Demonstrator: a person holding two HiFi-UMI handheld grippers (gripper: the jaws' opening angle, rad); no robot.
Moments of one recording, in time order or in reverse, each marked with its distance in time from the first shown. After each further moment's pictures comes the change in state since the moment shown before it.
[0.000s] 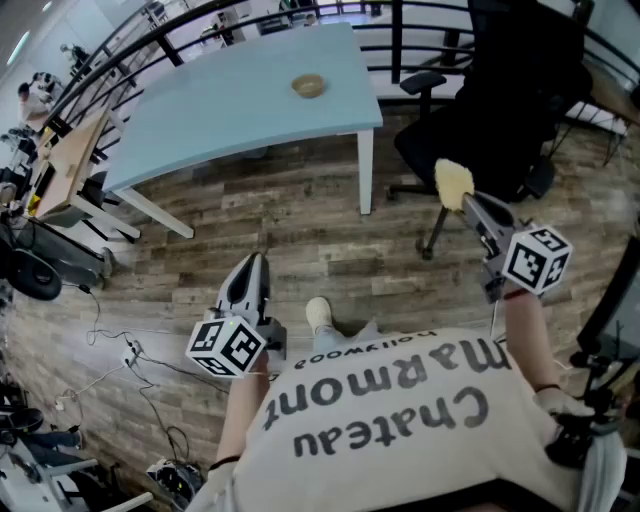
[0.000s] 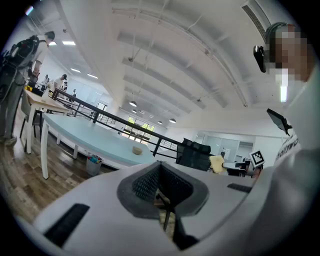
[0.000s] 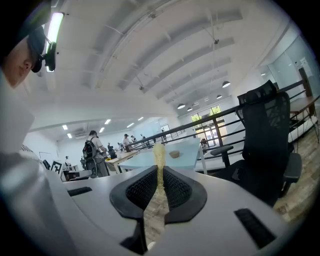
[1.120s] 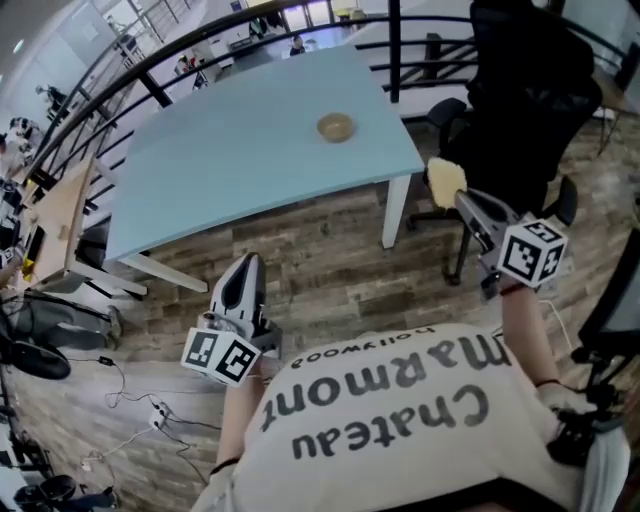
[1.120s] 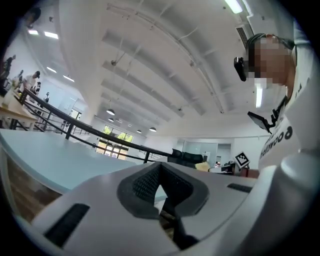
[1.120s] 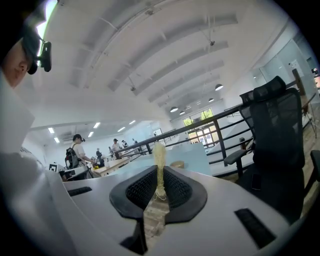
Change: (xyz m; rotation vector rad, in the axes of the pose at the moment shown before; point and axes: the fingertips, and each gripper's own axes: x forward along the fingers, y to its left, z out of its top) left arm 0.086 0.115 0.137 0.127 -0.109 -0.274; right arm 0.160 0.045 0.053 0.026 -0.079 -0.103
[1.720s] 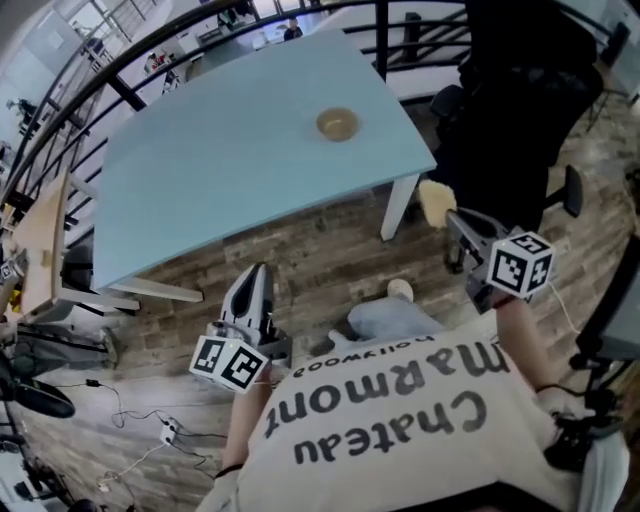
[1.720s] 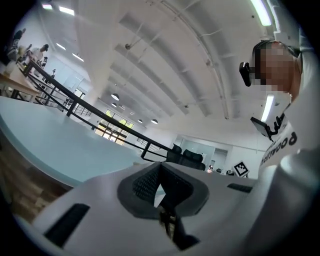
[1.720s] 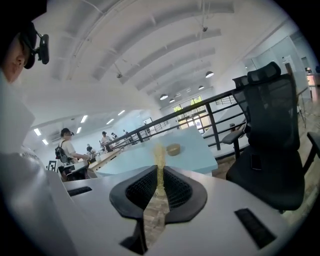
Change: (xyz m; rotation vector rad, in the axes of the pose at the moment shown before) left arm 0.035 0.069 -0.033 -0.179 0.089 -0.046; right arm 0.054 0.003 -0.062 0.073 0.143 -0.116
